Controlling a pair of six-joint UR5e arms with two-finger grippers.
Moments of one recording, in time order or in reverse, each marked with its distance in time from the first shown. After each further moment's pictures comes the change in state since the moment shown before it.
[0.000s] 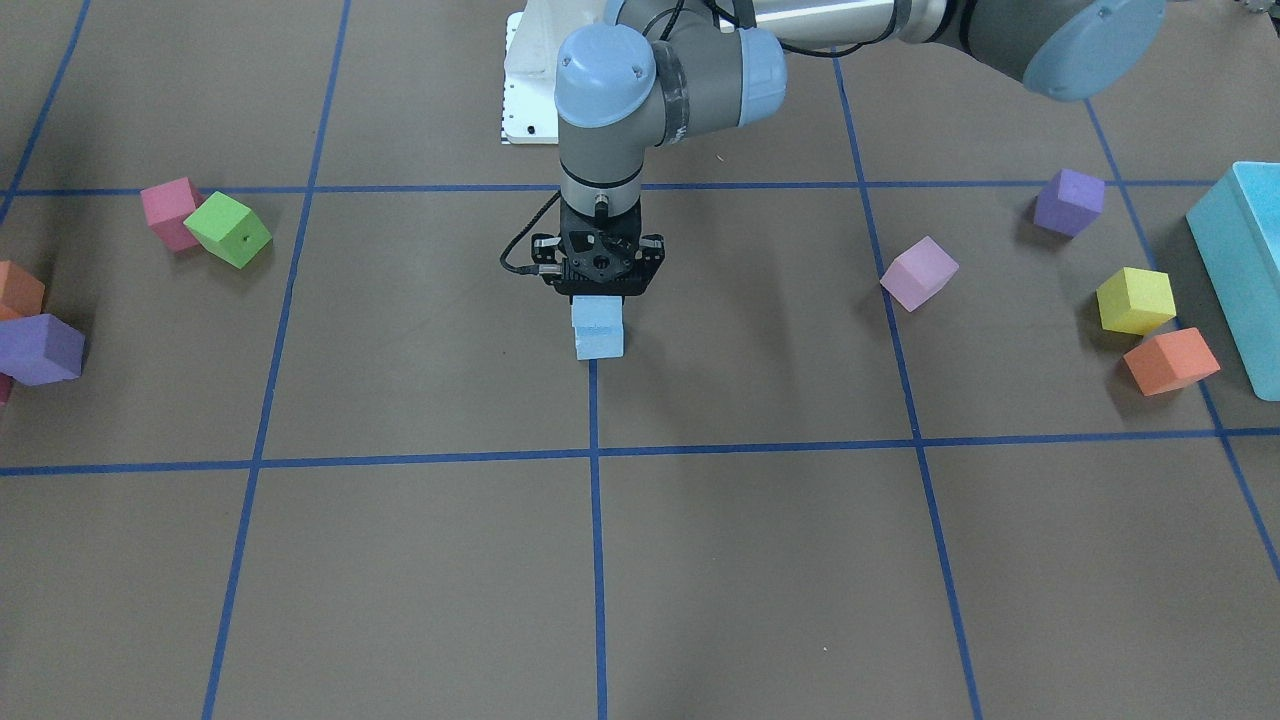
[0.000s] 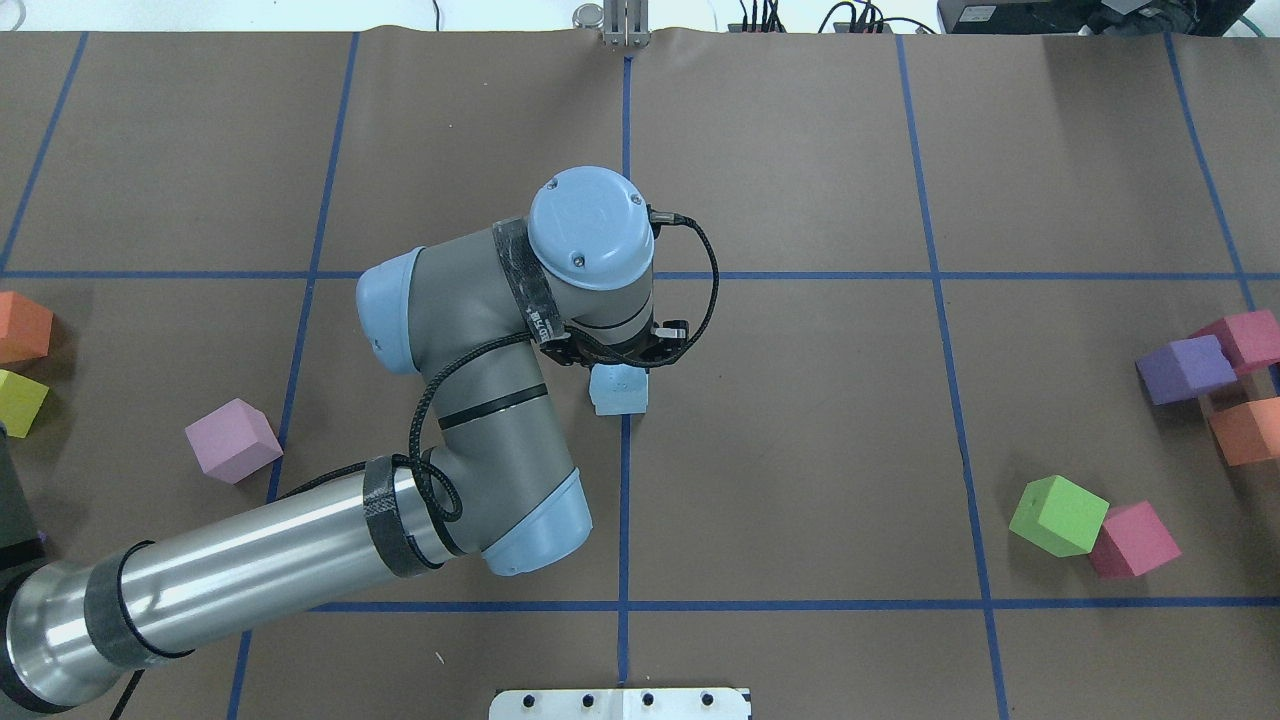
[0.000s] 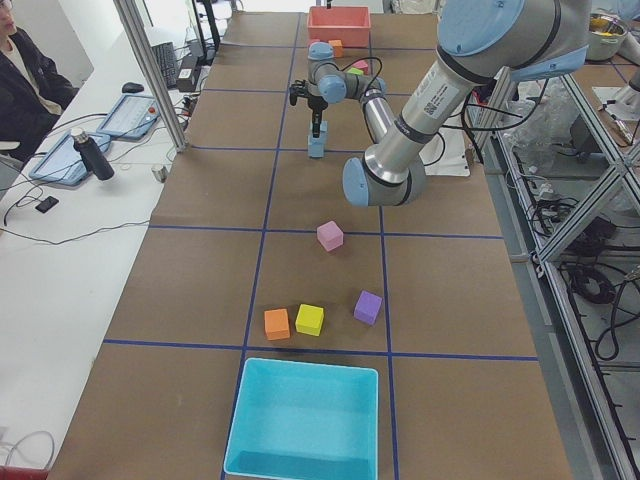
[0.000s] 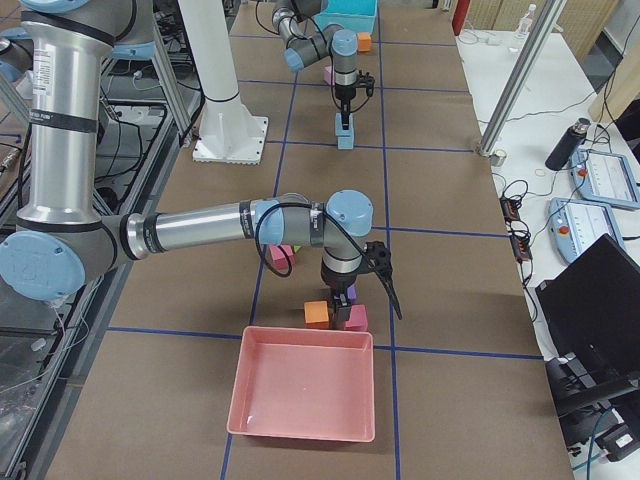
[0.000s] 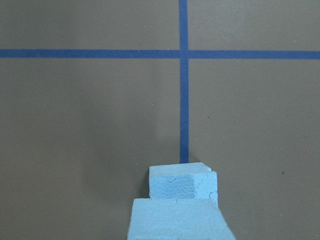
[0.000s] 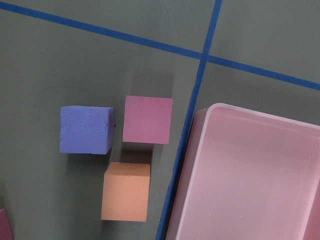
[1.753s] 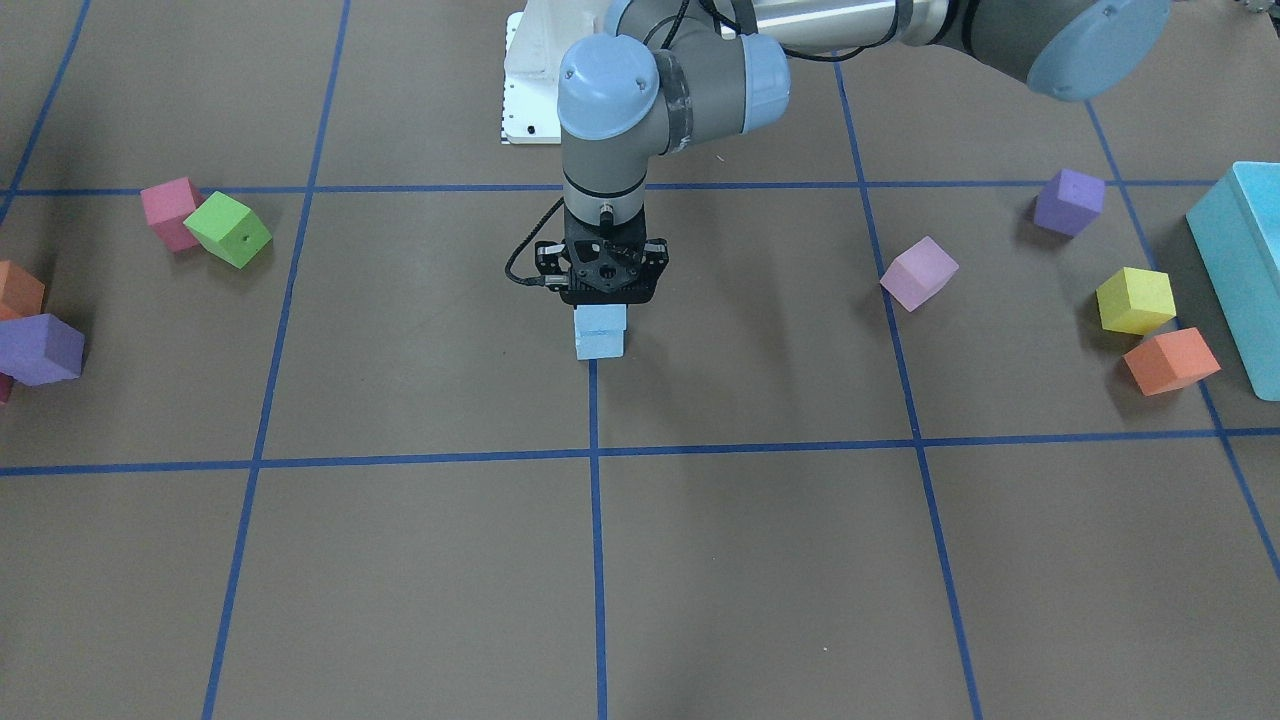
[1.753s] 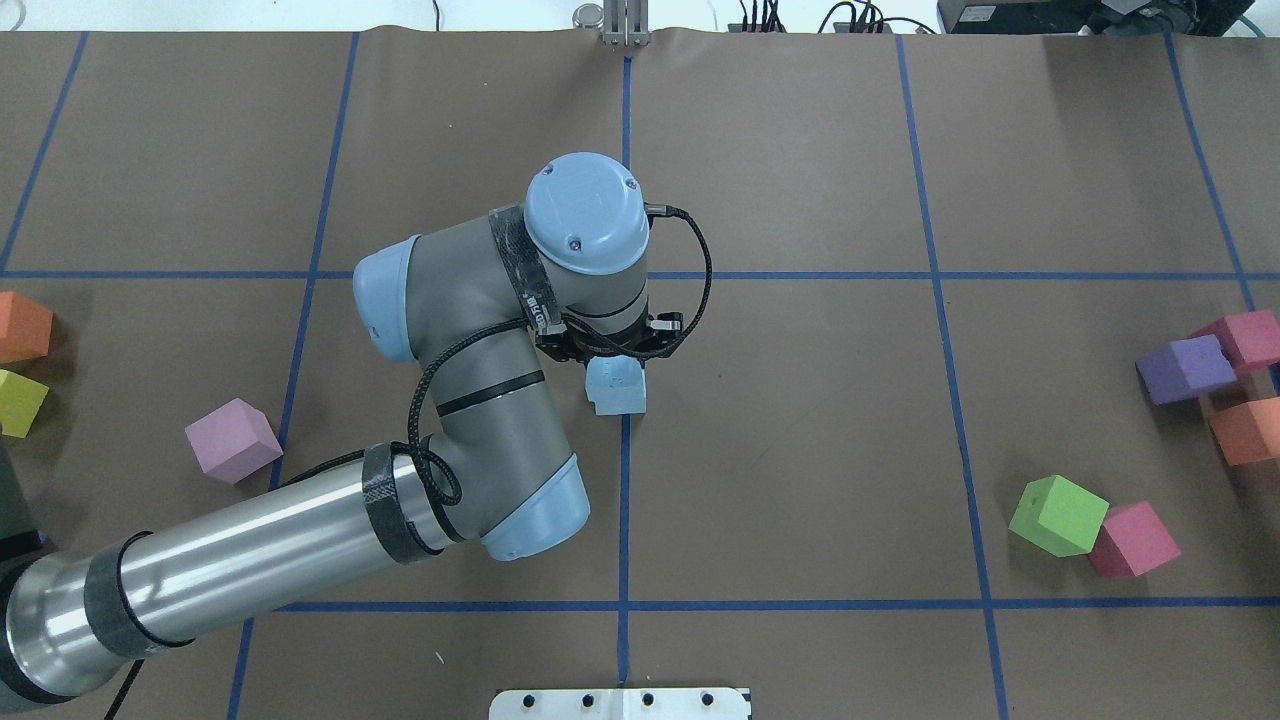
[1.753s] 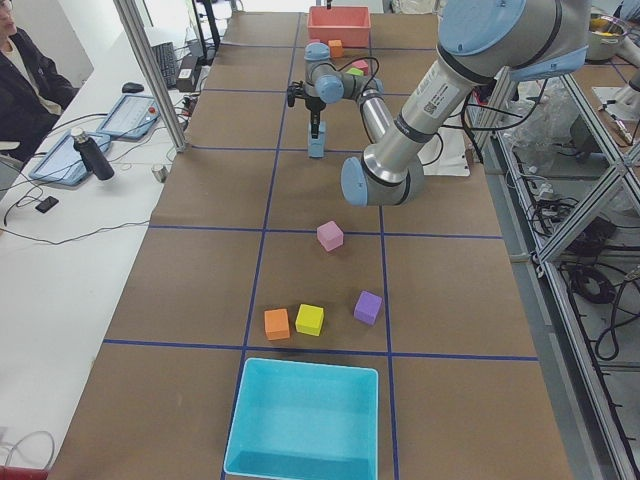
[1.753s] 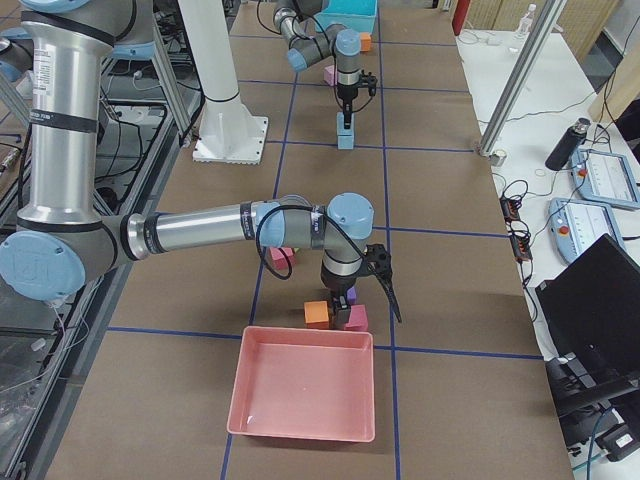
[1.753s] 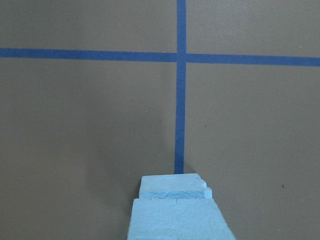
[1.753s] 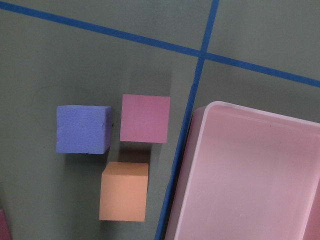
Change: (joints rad) left arm -0.015 0.000 0.010 0.006 -0.025 -0.014; right arm 0.000 0.001 -0.010 0.001 0.000 0.000
